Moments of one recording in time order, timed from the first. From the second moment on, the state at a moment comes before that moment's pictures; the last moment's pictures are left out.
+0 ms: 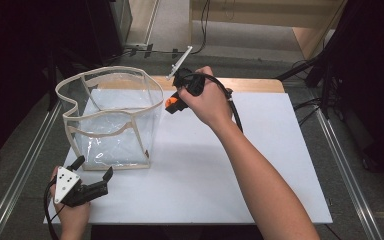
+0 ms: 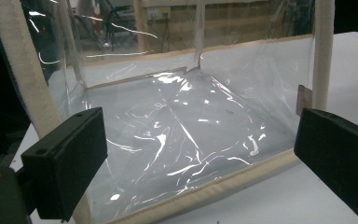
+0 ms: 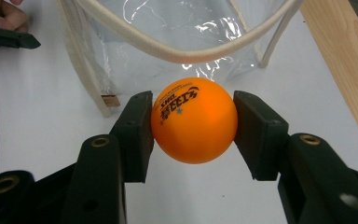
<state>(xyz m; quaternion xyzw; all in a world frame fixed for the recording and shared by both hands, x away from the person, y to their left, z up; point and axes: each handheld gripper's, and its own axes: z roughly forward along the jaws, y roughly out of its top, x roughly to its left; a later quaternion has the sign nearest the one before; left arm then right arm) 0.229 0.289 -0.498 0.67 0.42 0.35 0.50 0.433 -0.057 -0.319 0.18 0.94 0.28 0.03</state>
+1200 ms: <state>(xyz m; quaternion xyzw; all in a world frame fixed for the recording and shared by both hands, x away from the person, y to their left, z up) 0.229 0.289 -0.498 0.67 0.41 0.35 0.50 0.436 -0.052 -0.293 0.17 0.94 0.28 0.04</state>
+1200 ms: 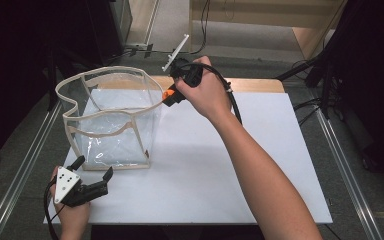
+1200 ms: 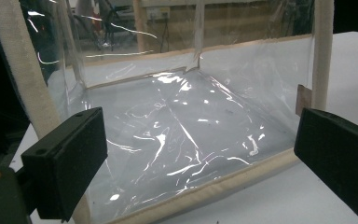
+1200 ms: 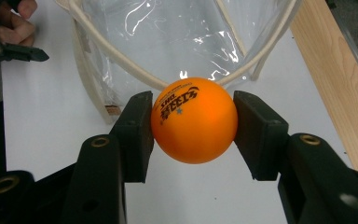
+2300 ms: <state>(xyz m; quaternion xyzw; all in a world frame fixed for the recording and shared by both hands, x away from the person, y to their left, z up) 0.229 0.289 -0.498 0.67 0.42 0.35 0.50 0.438 -0.030 -0.275 0.16 0.94 0.29 0.04</state>
